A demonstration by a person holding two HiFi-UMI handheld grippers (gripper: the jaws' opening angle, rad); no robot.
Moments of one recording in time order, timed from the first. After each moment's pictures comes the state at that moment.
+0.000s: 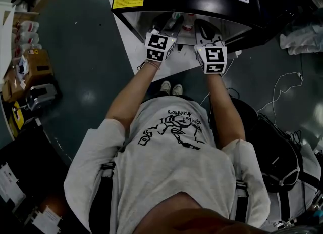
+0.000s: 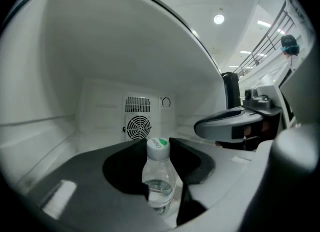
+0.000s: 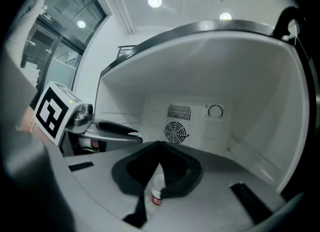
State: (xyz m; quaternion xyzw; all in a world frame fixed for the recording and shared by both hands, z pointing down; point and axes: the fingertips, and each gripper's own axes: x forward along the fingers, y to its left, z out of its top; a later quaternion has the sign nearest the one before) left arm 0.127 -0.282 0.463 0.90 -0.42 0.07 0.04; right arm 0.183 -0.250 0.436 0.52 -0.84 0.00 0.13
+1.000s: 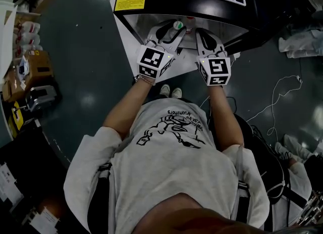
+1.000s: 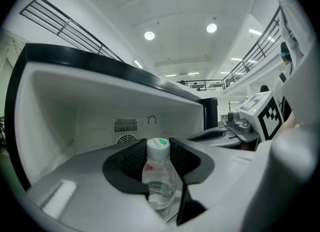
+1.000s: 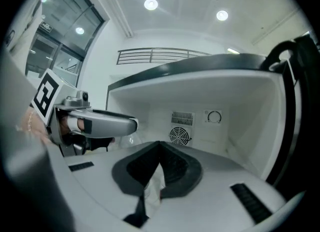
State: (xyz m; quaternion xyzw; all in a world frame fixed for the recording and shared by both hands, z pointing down) left arm 0.130 -0.223 0.393 0.93 -0.38 0.04 0.02; right arm 0.183 -0.215 0.409 0.51 -0.86 0.01 0.12
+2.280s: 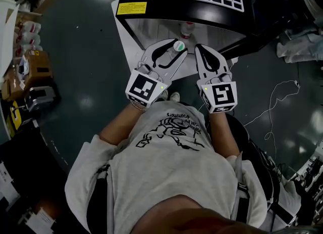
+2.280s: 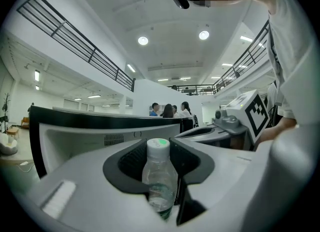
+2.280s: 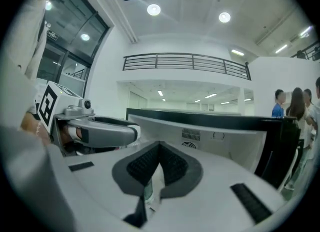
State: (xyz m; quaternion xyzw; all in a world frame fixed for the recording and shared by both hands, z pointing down) left arm 0.128 -0.147 0.329 0.94 -0.33 0.03 -0.01; right arm 0.167 -0.152 0.339 0.48 -0.87 0.01 0.10
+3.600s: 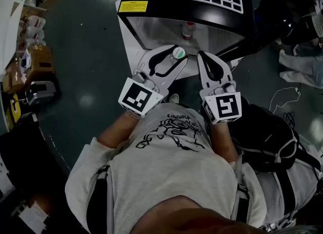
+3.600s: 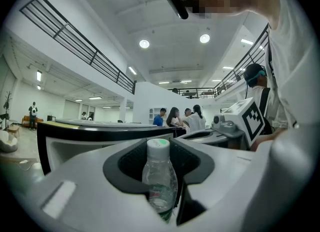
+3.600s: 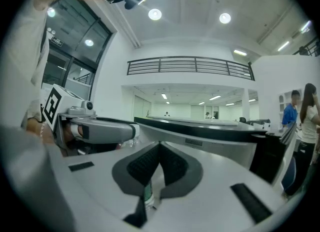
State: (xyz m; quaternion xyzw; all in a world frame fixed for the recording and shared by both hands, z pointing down) left arm 0.128 -0.116 0.297 0.94 -0.34 0.01 0.03; right arm 0.173 -0.123 0.309 0.45 -0.89 0.00 0.08
